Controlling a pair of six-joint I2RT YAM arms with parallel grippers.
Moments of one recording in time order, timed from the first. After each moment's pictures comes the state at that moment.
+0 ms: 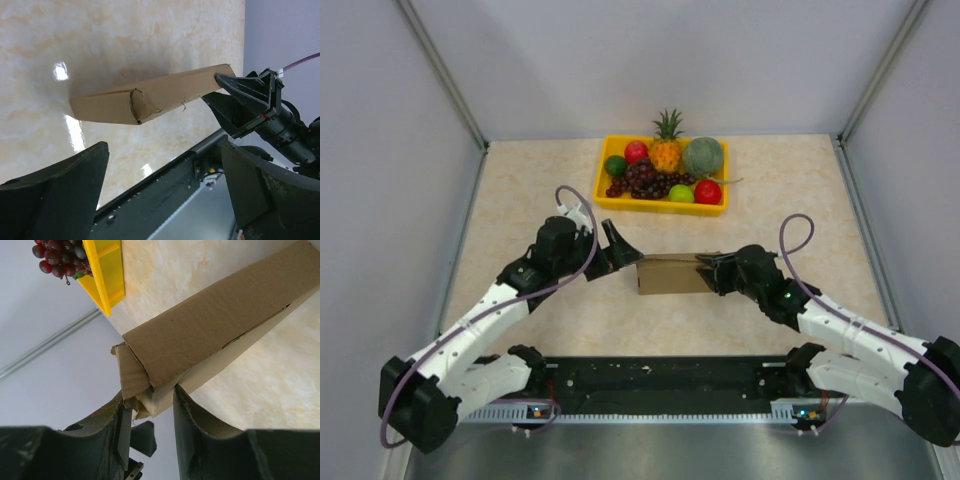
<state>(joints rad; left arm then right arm) -0.54 0.95 0.73 -0.29 0.27 -0.85 0.72 0.98 0.49 -0.16 0.17 1.95</state>
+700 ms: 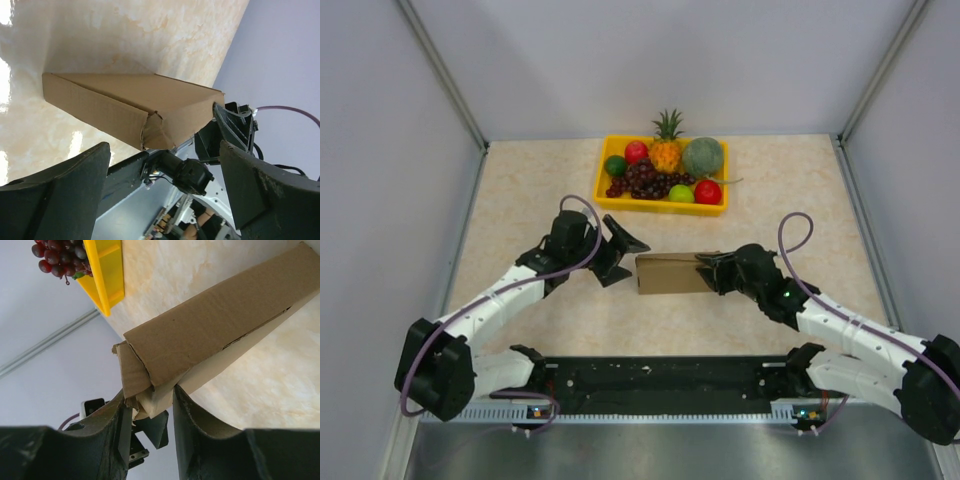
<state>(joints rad) -0.49 1.17 0.73 -0.20 0.40 -1.25 0.72 0.99 0.49 -0.16 0.17 1.93</state>
